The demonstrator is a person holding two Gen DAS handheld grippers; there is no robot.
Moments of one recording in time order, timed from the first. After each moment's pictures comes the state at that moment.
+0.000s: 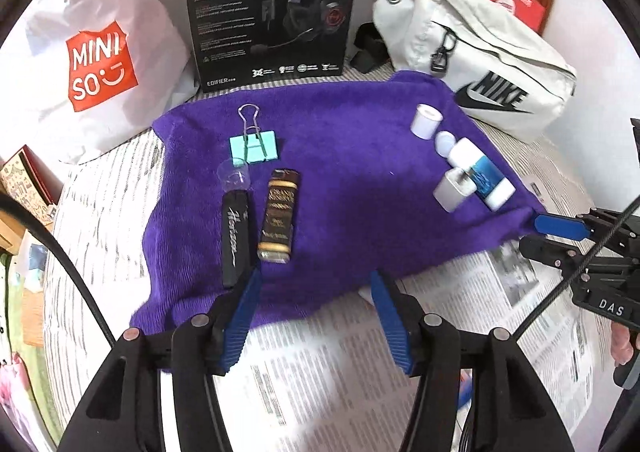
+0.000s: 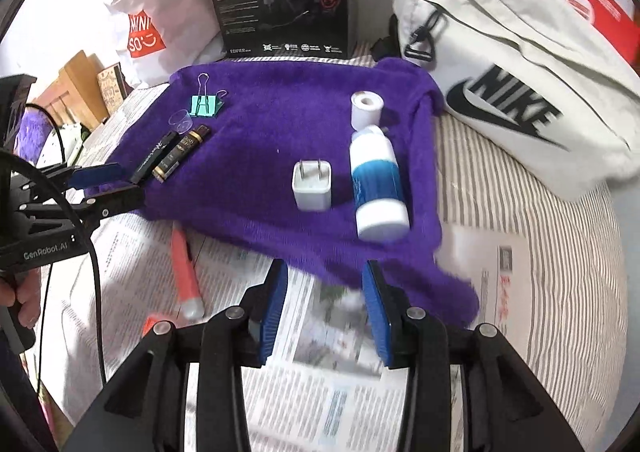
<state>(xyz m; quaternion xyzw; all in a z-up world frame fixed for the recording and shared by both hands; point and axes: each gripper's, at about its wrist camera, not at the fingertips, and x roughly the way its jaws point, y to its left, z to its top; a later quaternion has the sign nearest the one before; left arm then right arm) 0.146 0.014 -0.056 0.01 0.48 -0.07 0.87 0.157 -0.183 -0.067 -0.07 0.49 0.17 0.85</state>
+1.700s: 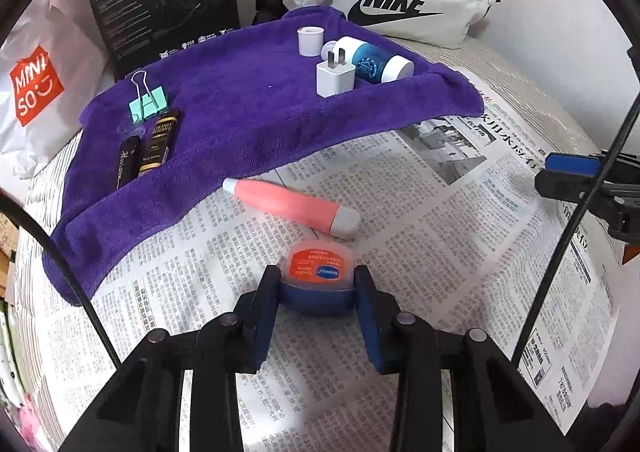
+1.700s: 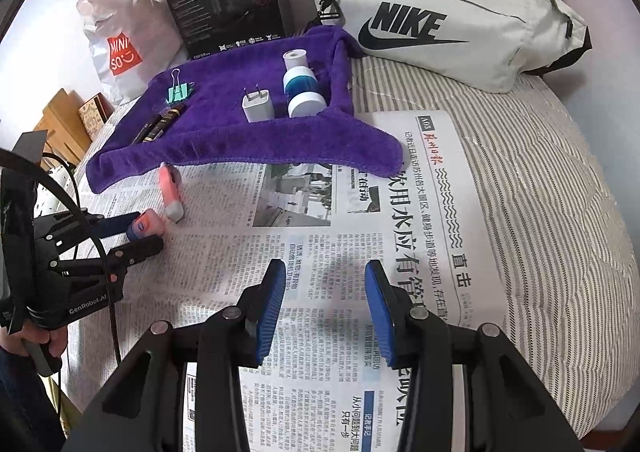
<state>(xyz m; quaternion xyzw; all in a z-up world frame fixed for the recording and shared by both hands) 0.078 -0.053 -0.100 0.10 0.49 -0.15 0.85 0.065 -0.247 -0.086 0.01 0.49 0.11 0.87</state>
